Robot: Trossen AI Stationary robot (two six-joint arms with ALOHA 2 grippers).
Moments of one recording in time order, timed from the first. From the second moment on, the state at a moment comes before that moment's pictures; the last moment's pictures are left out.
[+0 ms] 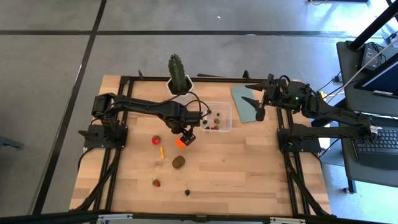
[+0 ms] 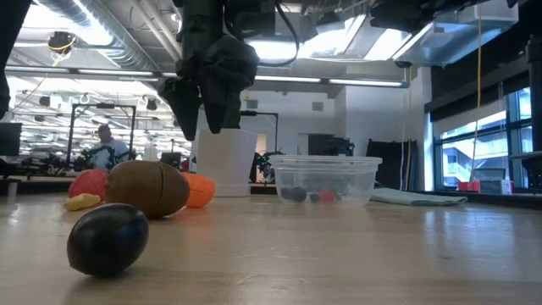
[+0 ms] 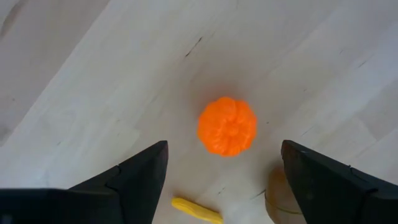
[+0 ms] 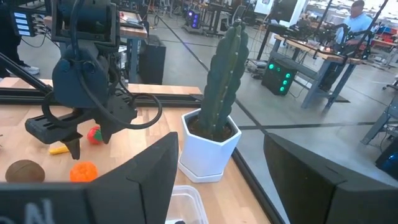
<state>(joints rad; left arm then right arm) 0.04 1.79 1.42 -1.09 0.03 -0.76 -0.29 0.73 0.76 -0.15 0.05 -0.20</state>
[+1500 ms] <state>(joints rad) 0.00 1.80 1.19 -0.79 0.09 -0.96 -0.29 0.76 0.76 -0.15 0.05 -0.22</state>
